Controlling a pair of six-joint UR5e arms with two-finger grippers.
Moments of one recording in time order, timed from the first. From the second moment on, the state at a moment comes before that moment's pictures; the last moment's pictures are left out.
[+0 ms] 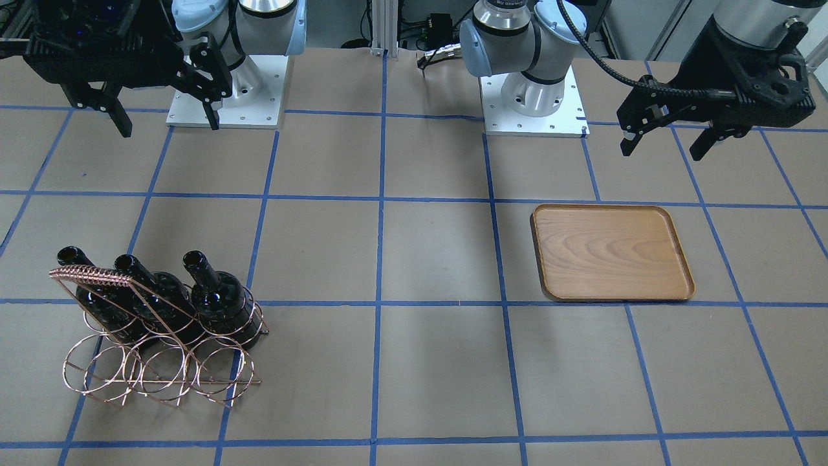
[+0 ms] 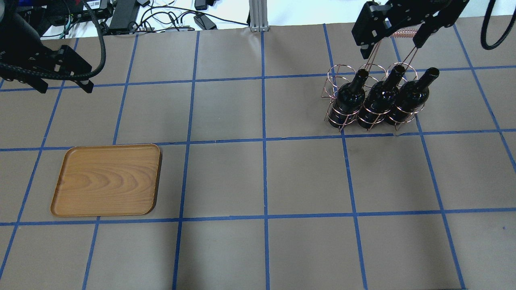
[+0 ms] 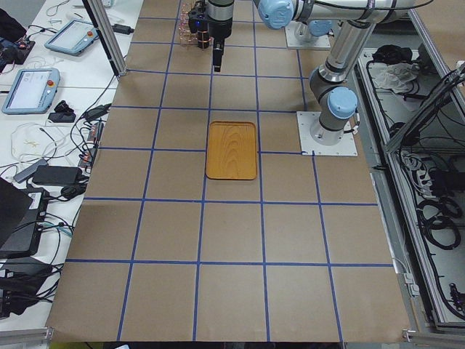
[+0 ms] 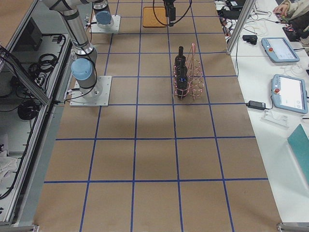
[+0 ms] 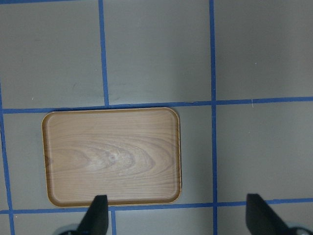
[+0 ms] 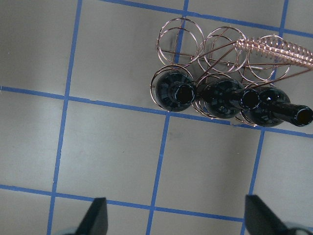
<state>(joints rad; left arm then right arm) -1.33 -1.50 -1.53 -1.61 1.55 0.26 1.61 -1.55 1.35 -1.45 -1.59 -0.14</state>
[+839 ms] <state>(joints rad) -1.33 -1.52 -1.52 -1.62 1.55 0.18 1.55 -1.55 1.42 -1.49 -1.59 -0.18</state>
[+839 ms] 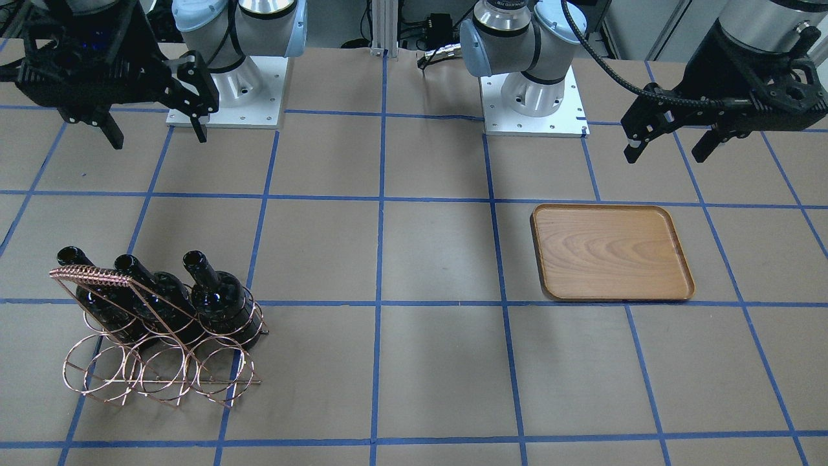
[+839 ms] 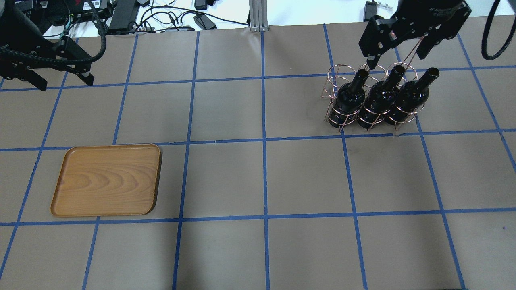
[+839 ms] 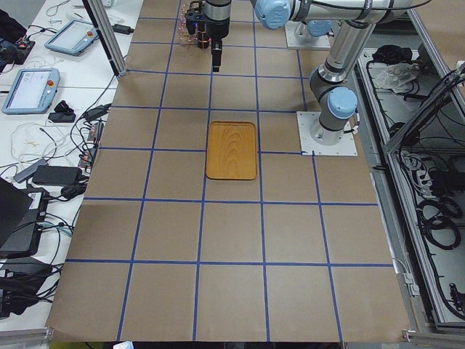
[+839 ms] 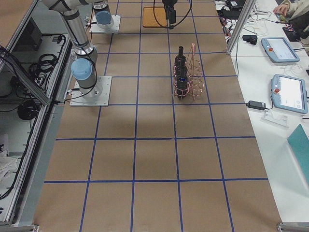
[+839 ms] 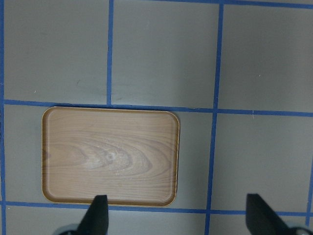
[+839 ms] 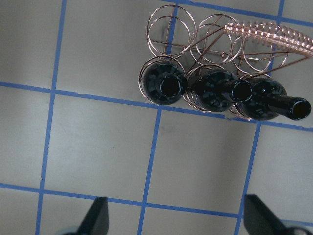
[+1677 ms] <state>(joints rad) -1.33 -1.51 -1.52 -1.62 1.55 0.19 1.42 -1.45 1.57 -1.72 -1.57 -0.27</state>
